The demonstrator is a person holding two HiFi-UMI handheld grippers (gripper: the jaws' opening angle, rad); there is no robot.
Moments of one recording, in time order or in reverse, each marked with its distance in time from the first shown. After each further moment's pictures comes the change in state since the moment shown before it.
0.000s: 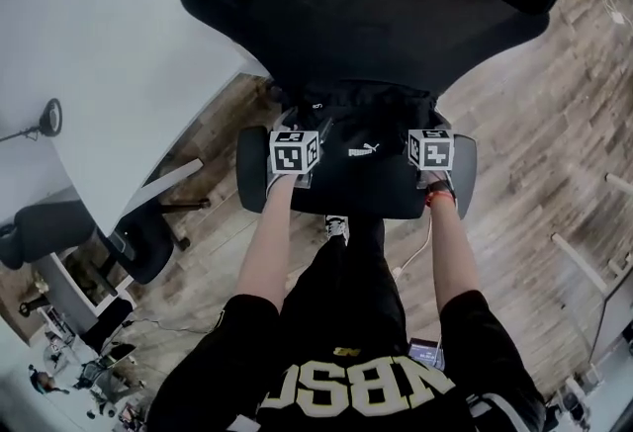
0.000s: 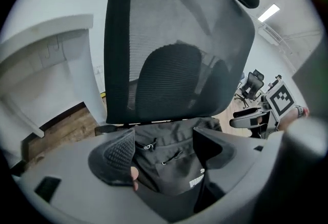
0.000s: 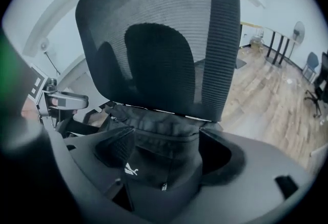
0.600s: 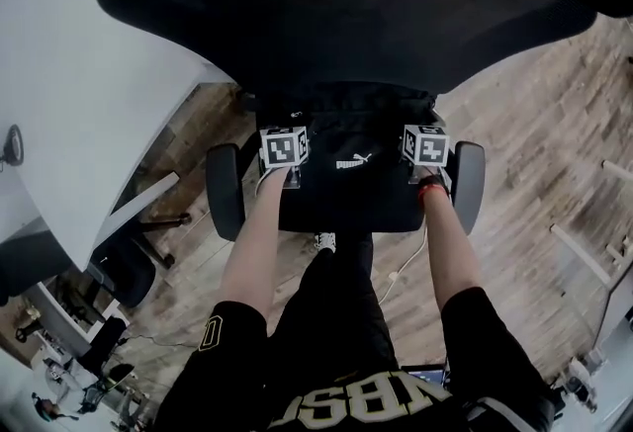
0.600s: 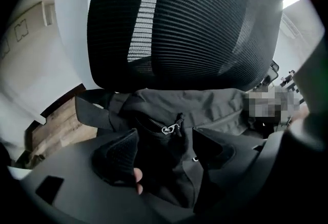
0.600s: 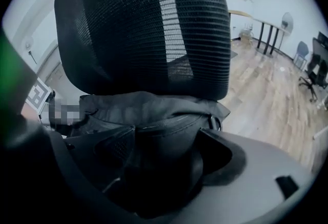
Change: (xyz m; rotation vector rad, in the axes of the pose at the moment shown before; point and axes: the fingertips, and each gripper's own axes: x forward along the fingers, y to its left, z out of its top) left arm 0.101 0.061 -0.090 -0.051 0.177 0.089; right arm 0.096 -0.042 -0.050 0.097 -0.003 -0.058
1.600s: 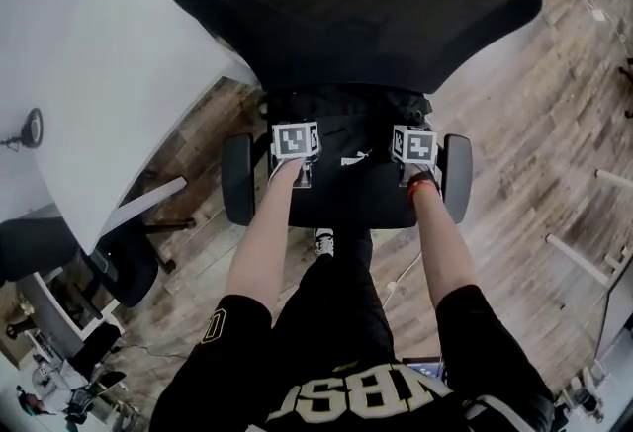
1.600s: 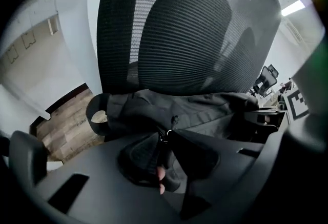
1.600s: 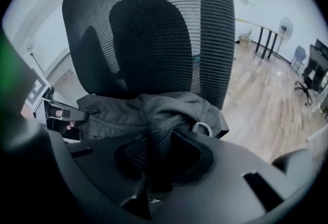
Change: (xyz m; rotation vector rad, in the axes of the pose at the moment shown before) left arm -0.060 -0.042 0.021 -0.051 0.050 -0.010; right arm -0.066 0.035 0.032 -0.008 0.000 -0.040
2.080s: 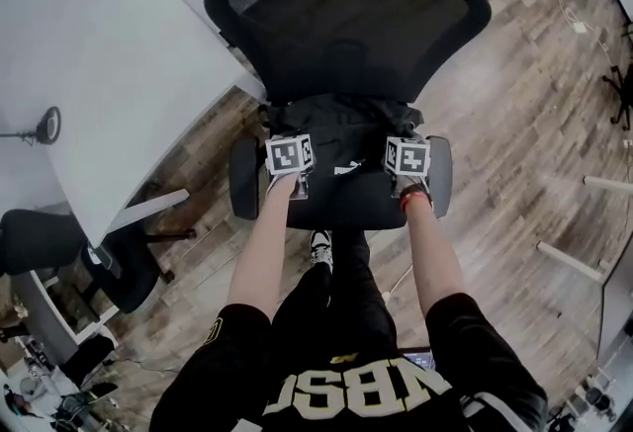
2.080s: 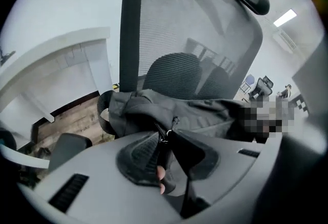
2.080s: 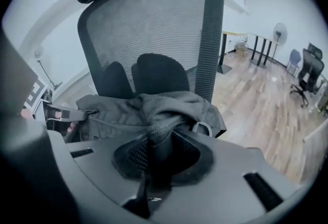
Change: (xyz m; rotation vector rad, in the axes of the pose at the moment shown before) left arm -0.097 -0.023 0.028 -0.016 -0.162 -0.004; right arm -0.095 0.020 0.027 0.012 -0.094 -0.007
